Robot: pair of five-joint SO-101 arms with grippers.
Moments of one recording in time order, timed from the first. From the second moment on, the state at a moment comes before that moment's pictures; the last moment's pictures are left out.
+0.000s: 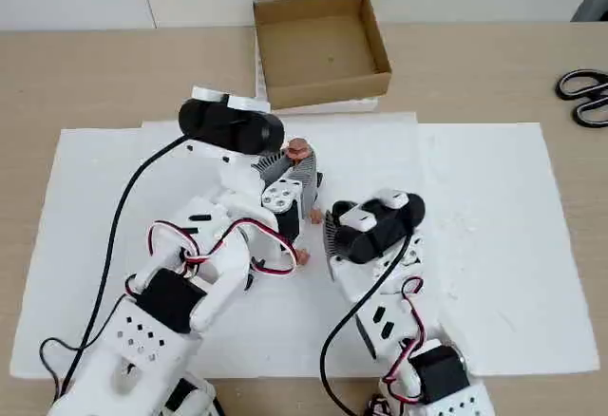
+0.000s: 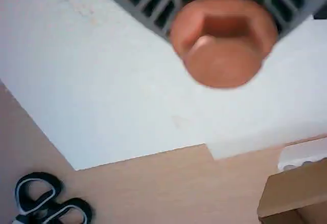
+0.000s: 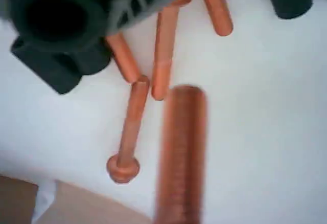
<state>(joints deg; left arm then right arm) 28.3 -52.8 48.5 38.1 23.3 -27.2 -102.7 88.9 40.1 0.0</state>
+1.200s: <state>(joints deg) 30.6 -52.8 48.8 36.1 27.3 -30.7 -102.7 88.9 40.1 0.0</state>
